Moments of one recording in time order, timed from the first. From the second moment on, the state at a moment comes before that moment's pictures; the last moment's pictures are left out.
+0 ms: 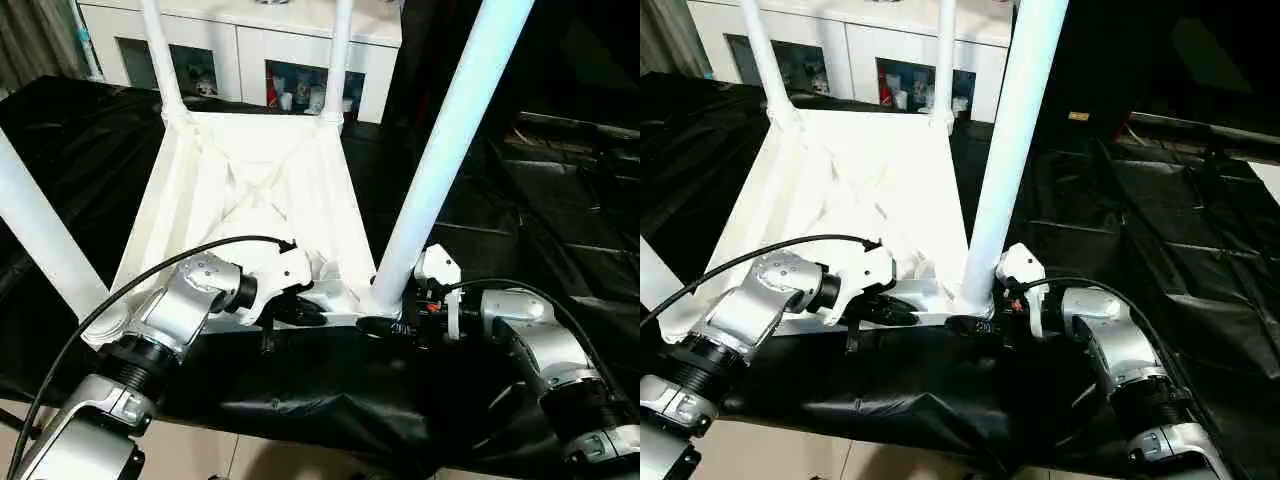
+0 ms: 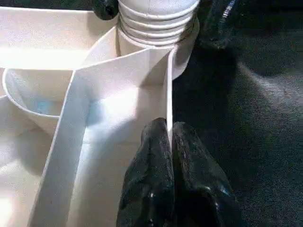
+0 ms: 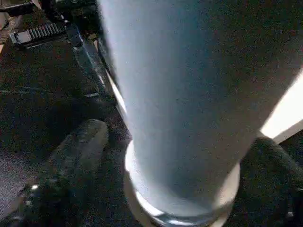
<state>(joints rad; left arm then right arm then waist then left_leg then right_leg) -0.57 0.38 -0.36 0.42 0.05 0.23 -1.24 -0.41 -0.40 0.19 0.45 0.20 0.13 1.13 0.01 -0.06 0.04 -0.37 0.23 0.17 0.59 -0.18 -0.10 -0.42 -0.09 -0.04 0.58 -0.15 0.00</state>
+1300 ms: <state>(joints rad) -0.74 0.10 -0.32 0.76 0.14 0.26 -0.74 -0.47 -0.07 -0.01 0.68 0.11 0.00 0.25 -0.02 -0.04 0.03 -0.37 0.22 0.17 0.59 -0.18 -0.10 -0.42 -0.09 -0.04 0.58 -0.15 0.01</state>
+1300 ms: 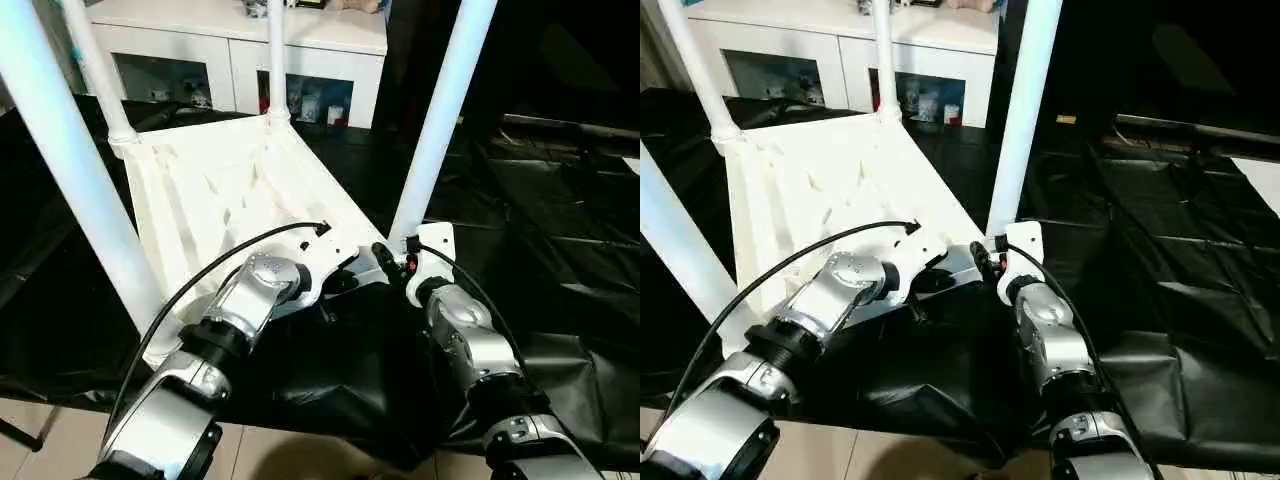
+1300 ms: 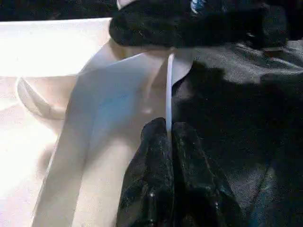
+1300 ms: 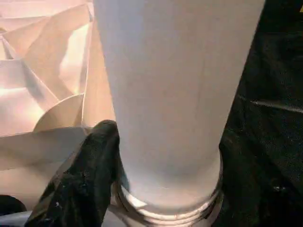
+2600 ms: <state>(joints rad) -0.56 0.36 -0.38 0.44 0.04 0.17 -1.22 -0.42 -0.43 0.19 0.48 0.22 0.11 1.14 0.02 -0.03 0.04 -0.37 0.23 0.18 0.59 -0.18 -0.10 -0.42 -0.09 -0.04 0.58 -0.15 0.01</state>
